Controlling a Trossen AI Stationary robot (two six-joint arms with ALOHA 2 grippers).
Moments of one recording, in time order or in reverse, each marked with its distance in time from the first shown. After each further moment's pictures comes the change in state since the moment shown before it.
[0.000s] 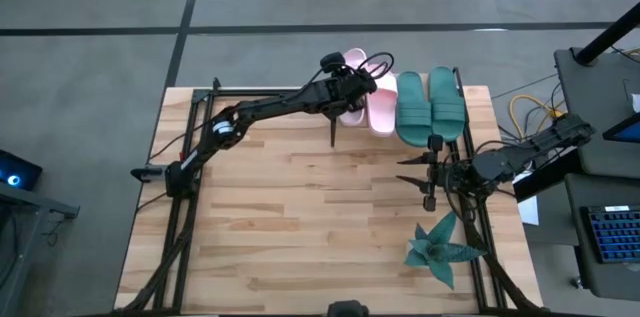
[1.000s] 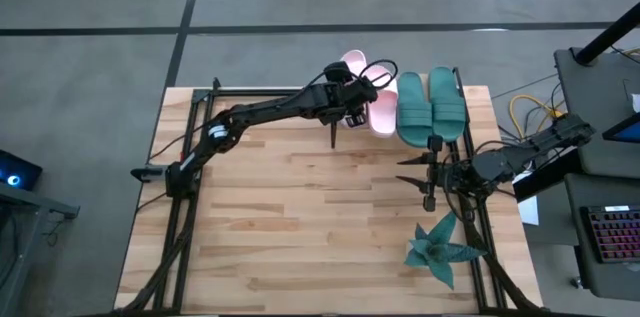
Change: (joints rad) left arm -0.061 -0.057 0.037 -0.164 0.165 -0.056; right arm 0.000 0.000 -0.003 -0.001 0.000 0.001
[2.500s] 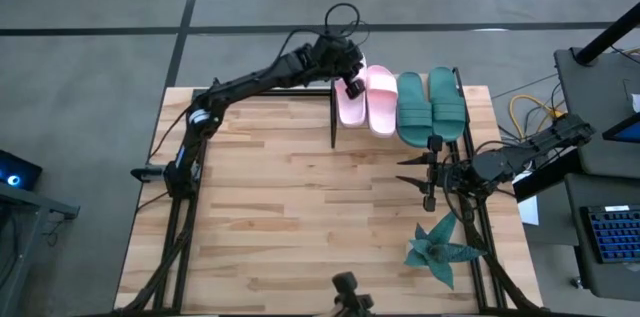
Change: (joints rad) left arm 0.221 -0.151 -0.172 0.343 0.605 -0.080; right arm 0.000 0.000 0.000 -0.004 0.000 -0.003
